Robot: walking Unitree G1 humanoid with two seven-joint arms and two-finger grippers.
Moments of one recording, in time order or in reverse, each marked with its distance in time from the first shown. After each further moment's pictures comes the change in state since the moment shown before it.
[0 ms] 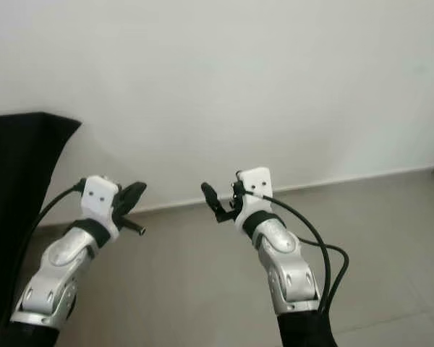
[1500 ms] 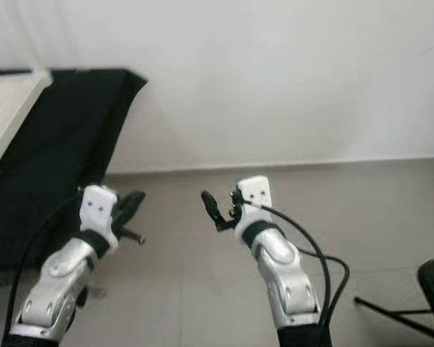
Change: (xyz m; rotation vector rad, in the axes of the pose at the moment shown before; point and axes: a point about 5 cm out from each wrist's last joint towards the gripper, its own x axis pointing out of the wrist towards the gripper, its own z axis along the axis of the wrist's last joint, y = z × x) left arm -0.008 0.003 -0.006 -0.007 0.027 0.026; right arm -0.003 -0.003 -0.002 -0.002 0.006 -0.063
